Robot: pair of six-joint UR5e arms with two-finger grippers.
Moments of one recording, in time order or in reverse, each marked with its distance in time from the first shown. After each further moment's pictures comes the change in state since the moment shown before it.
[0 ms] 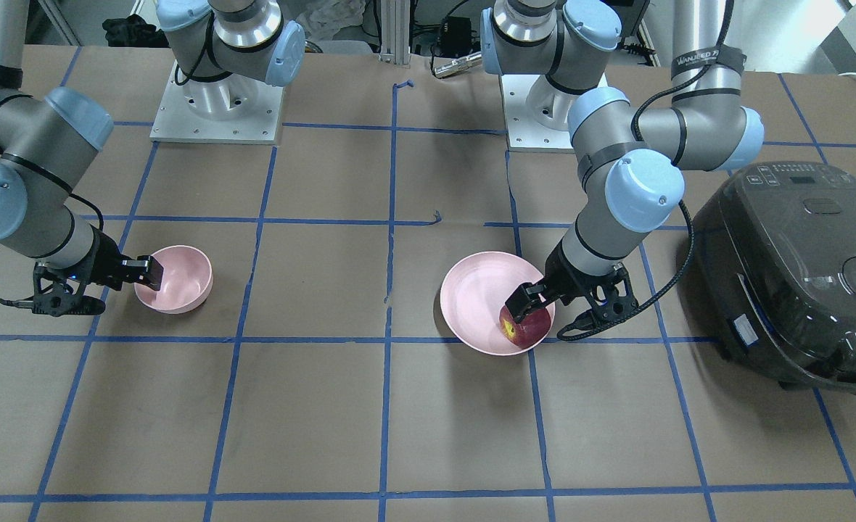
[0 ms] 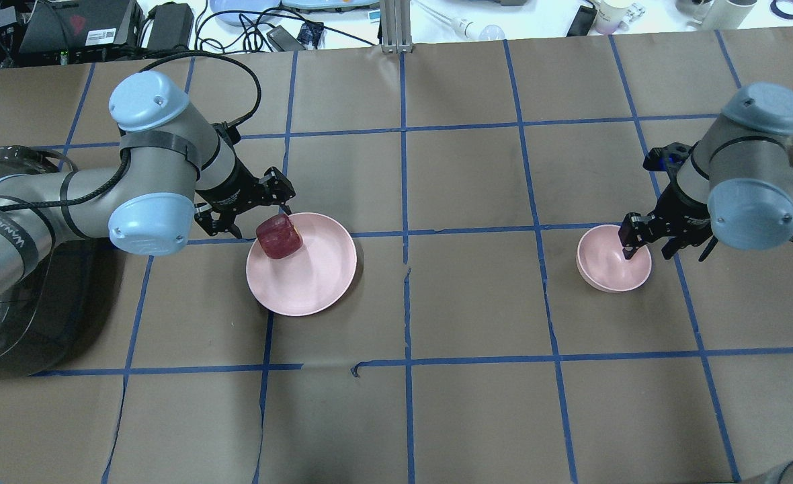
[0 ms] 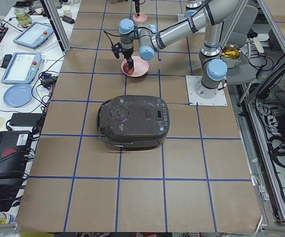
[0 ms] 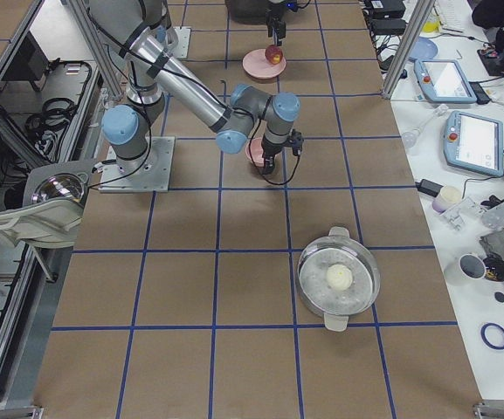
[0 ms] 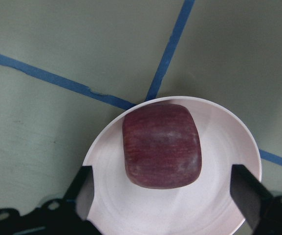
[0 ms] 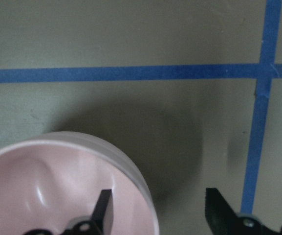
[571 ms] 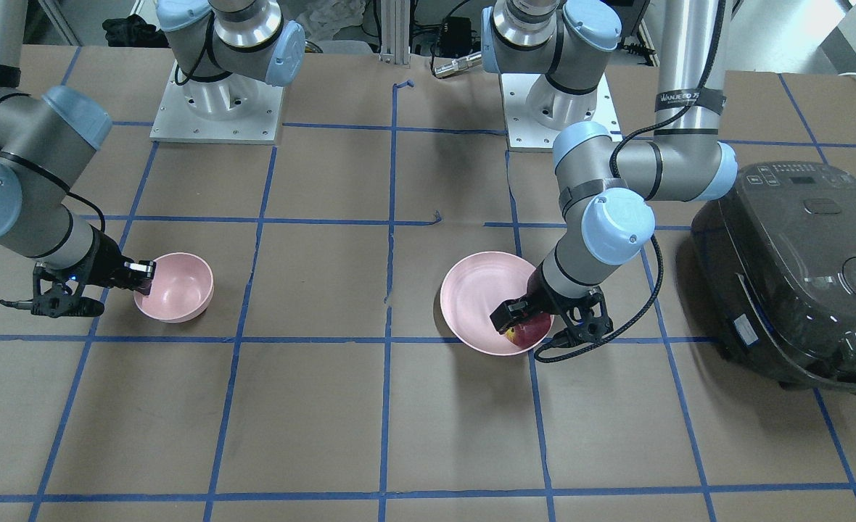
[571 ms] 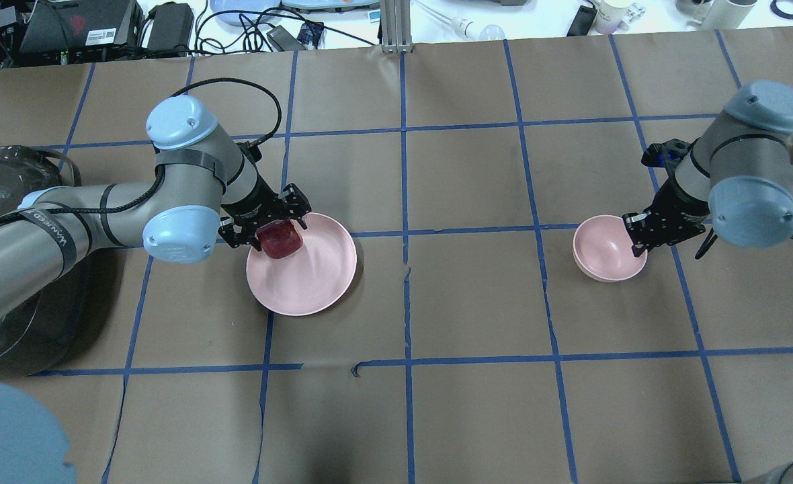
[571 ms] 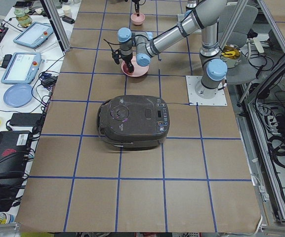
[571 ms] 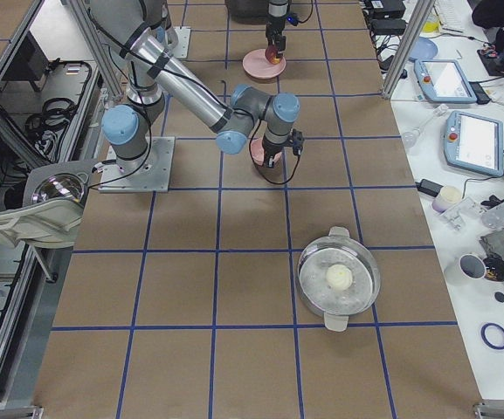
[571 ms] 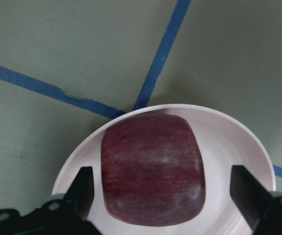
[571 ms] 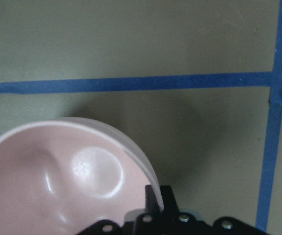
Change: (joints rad) left arm -0.018 -0.089 -0.022 0.063 -0.010 -0.001; right arm 0.014 -0.009 -0.020 0.022 0.071 0.034
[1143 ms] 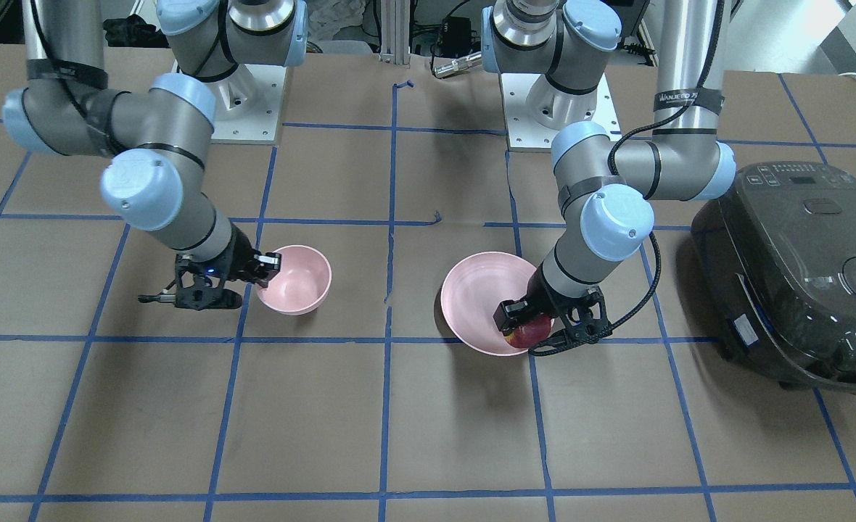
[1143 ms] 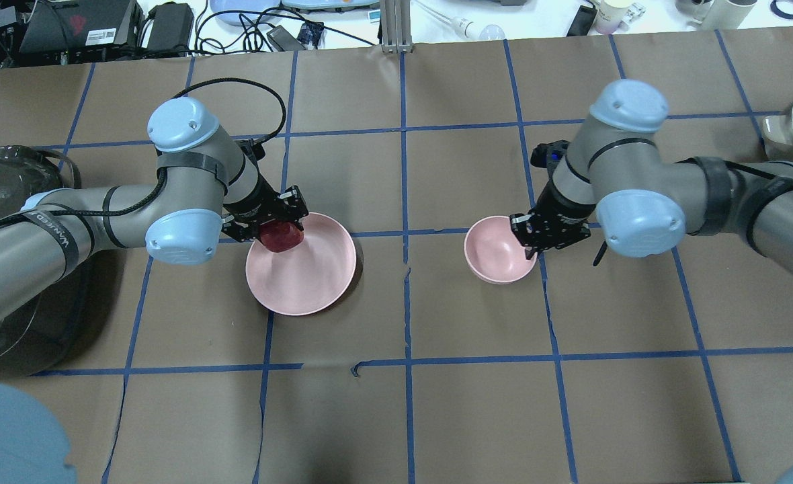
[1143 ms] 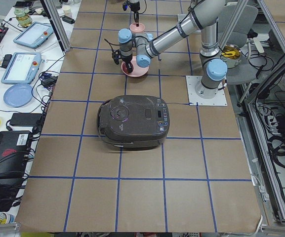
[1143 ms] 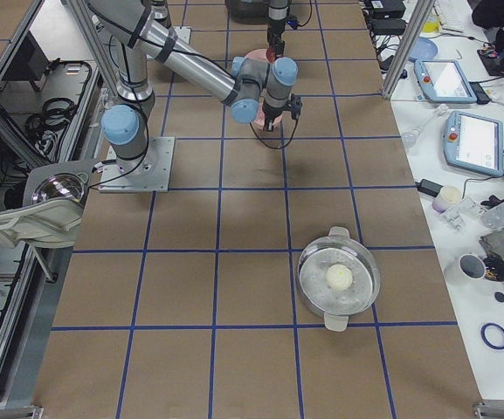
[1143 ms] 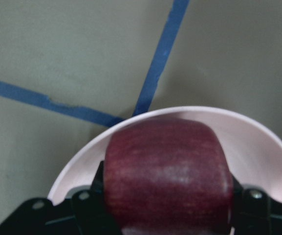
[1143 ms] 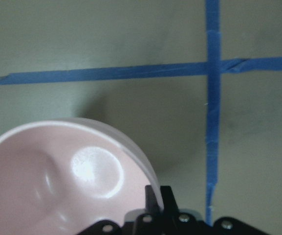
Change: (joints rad) left arm -0.006 0.018 0.004 0.034 0.005 0.089; right arm 0.361 -0.004 -0.018 0.008 0.083 0.363
